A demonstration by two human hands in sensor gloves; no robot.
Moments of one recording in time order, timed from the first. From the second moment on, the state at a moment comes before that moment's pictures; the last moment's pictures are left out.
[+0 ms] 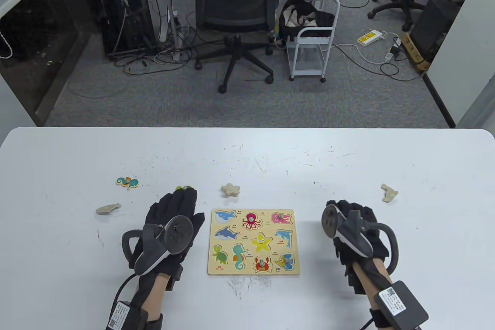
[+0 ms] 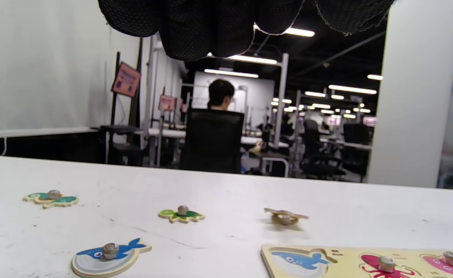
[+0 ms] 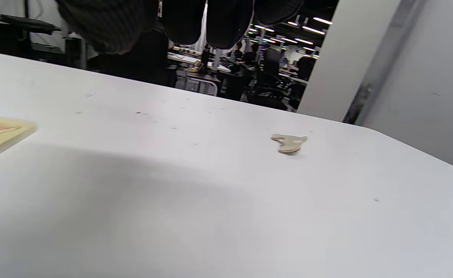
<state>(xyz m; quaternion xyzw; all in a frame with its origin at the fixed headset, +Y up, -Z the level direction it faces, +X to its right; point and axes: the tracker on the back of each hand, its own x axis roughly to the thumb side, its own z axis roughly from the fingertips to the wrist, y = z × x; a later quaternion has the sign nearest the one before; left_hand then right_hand) -0.194 -0.655 -0.313 0.10 -0.03 0.05 0.99 0.222 -0.690 -0.360 0.12 -0.03 -0.99 0.08</state>
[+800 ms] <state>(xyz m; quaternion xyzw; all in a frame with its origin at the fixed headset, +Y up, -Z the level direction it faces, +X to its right) -0.212 -0.657 -0.318 0.09 0.01 0.03 0.99 0.366 -0.757 -0.479 0.42 -0.15 -0.89 -0.10</state>
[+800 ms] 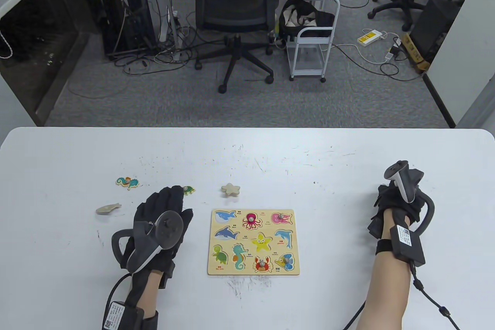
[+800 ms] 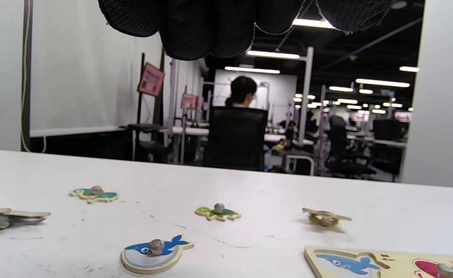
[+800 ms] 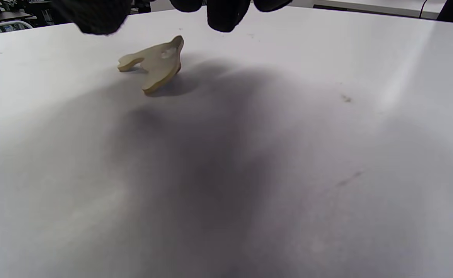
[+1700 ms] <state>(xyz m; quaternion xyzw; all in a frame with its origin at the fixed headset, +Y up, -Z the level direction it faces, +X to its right) -0.205 -0.663 -0.322 0.07 0.01 0.02 1.00 0.364 -0.756 -0.470 0.40 -0.14 -0.90 -0.12</state>
